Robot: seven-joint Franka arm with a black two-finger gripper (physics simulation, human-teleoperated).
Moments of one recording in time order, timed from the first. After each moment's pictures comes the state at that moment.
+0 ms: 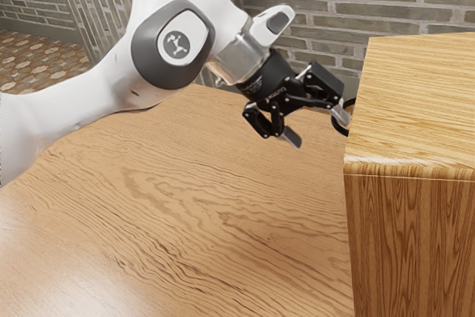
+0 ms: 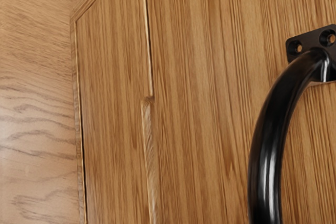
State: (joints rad) arm -0.23 0.11 0.11 -1.52 -0.51 1.98 -0.32
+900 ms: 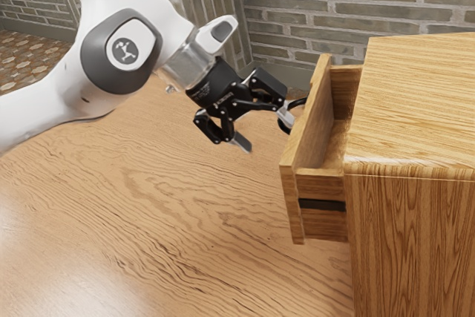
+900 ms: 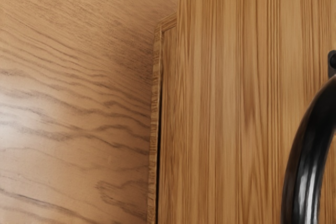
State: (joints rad) arm -0.22 -0.03 0.21 -1.69 -0.50 1.98 -0.32
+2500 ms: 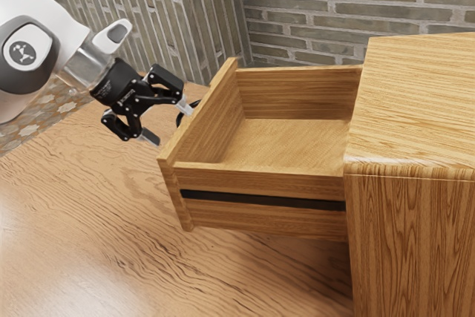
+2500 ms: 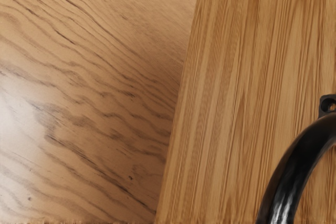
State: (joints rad) arm -0.38 -0.23 0.58 -1.85 -0.39 1.96 -0.32
